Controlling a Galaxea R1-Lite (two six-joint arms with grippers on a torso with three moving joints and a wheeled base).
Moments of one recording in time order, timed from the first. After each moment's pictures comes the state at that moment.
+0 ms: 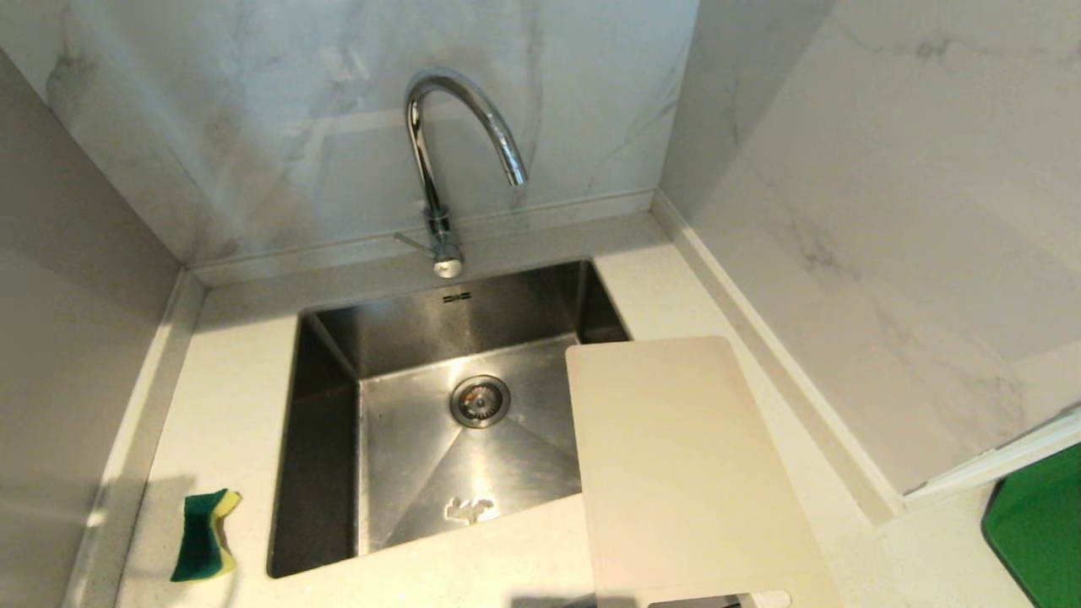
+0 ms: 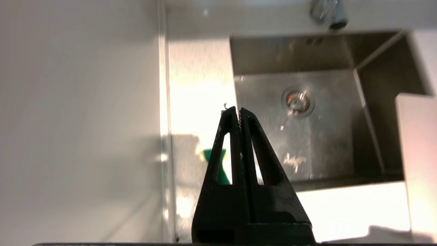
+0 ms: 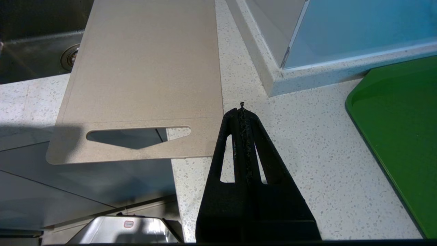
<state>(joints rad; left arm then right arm) -0.04 0.82 -1.15 0.54 0.16 -0.18 0.00 0.00 0.00 0.00 0.01 -0.02</state>
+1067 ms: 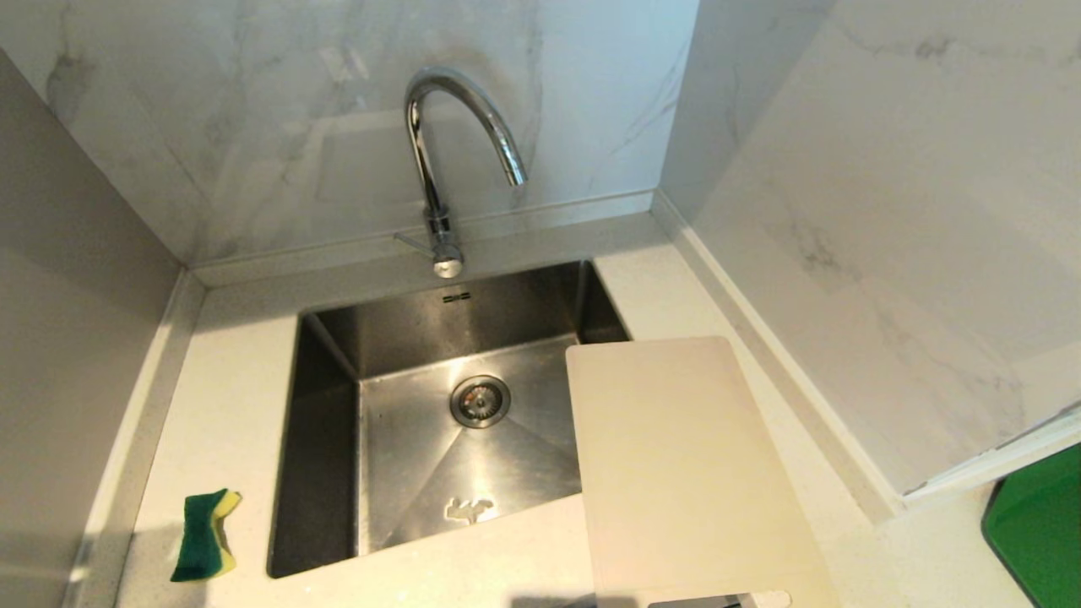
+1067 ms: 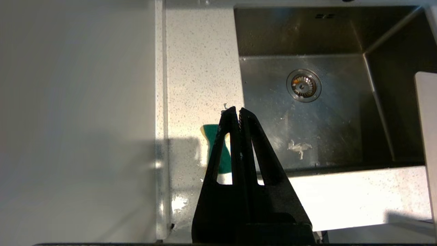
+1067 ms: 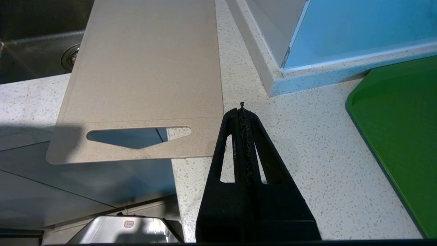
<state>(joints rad) -0.04 0.66 -0.75 0.29 0.16 -0.20 0.00 0.00 0.00 0.00 0.01 -0.02</state>
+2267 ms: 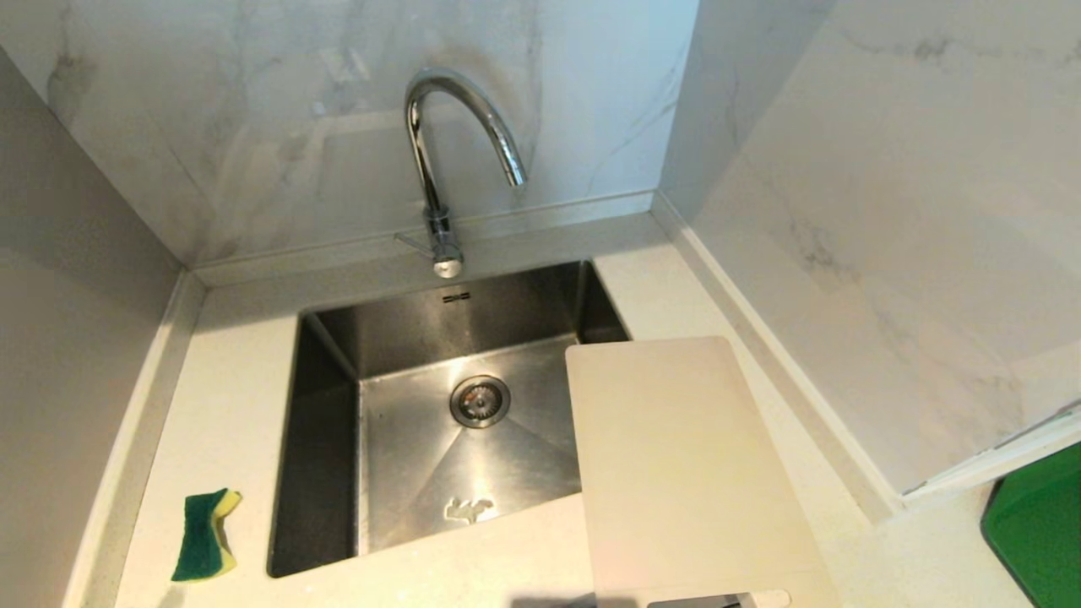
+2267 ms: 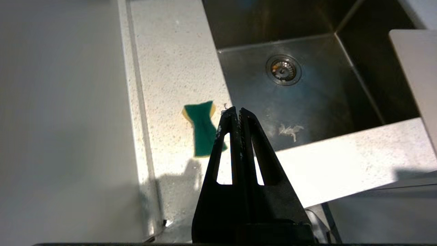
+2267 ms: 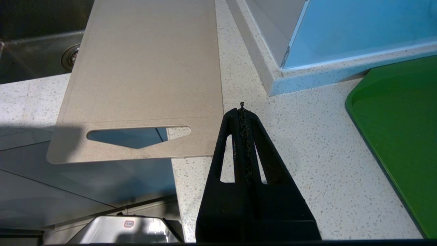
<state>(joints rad) -0.03 0.39 -0.33 0.06 0.03 -0.11 0.00 0.00 0.00 0.00 0.01 -0.02</state>
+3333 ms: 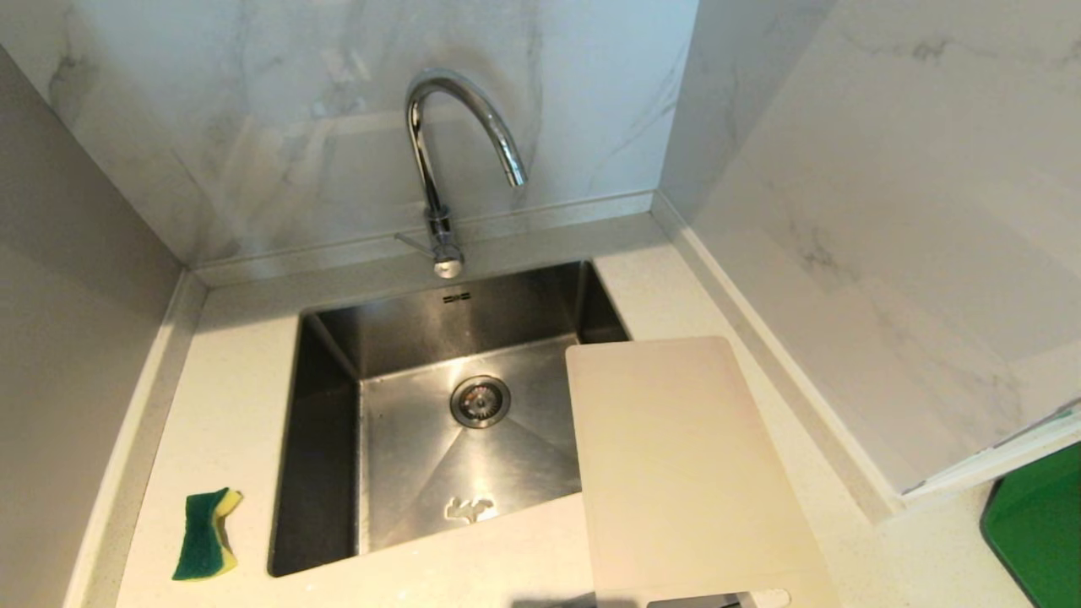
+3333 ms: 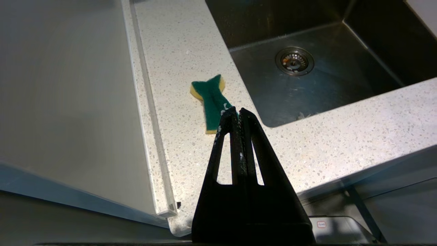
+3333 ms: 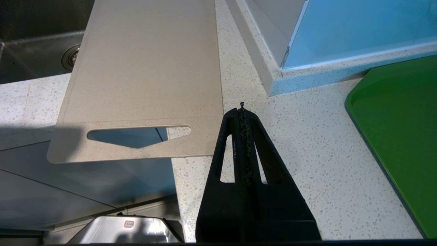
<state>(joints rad) 0.00 0.01 0.00 -0.01 0.00 0.01 0.00 0.00 0.00 0.00 0.01 -0.02</state>
